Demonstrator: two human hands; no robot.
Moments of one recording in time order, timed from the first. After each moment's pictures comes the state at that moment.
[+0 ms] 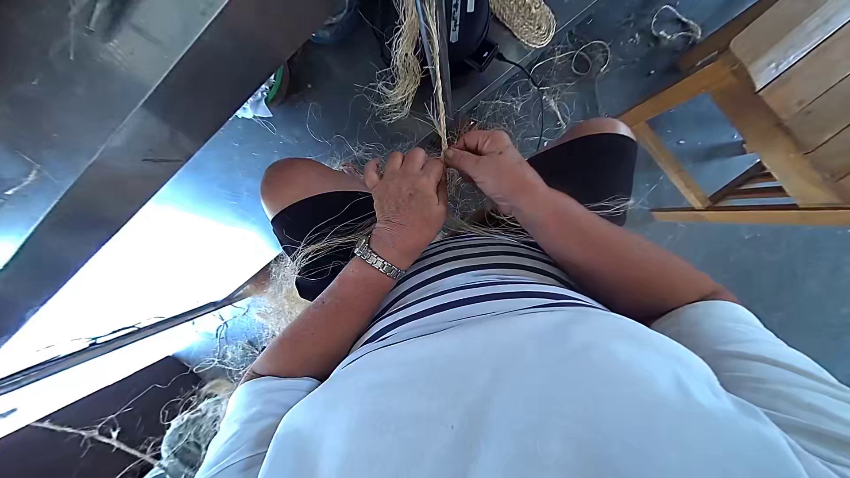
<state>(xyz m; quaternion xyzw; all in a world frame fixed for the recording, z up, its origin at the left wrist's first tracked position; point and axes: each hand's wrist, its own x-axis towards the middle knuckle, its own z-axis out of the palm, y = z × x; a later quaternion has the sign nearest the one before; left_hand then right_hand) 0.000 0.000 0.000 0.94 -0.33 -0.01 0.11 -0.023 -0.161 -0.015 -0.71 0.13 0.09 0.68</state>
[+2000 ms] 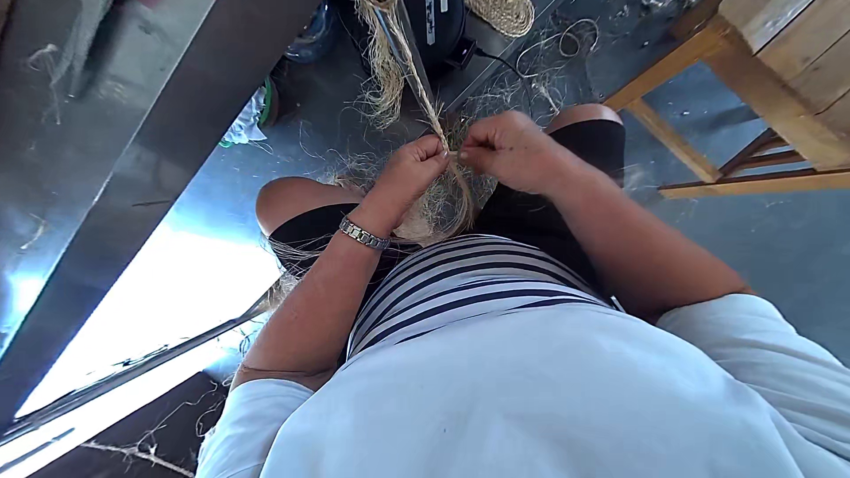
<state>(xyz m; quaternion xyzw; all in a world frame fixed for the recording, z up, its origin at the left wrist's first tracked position) 0.046 -0.030 0.005 0.78 -0.23 -0.36 0.46 -0.034 -0.221 0.001 -0.84 0.00 0.10 0.53</state>
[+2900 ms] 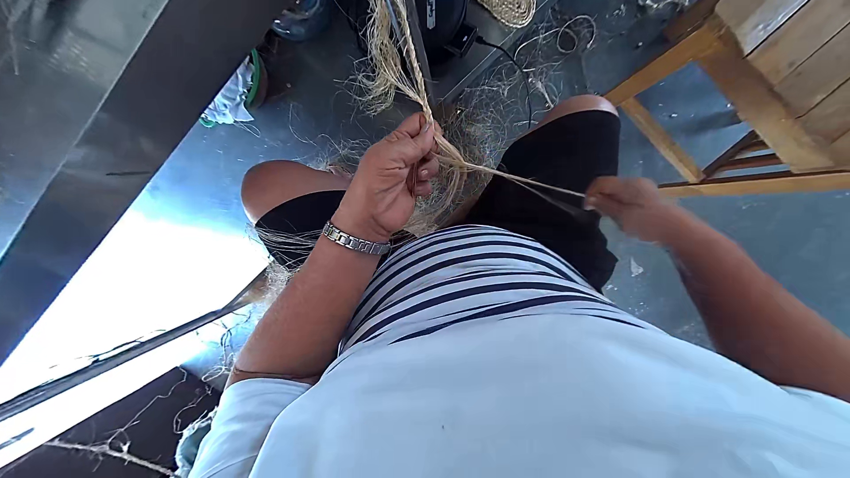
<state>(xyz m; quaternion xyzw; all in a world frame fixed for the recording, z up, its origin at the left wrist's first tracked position) 0.025 -0.010 0.029 0.53 -0.06 -0.45 0.72 -0.186 -0.311 -0.038 -0.90 0.06 0.13 0.42</state>
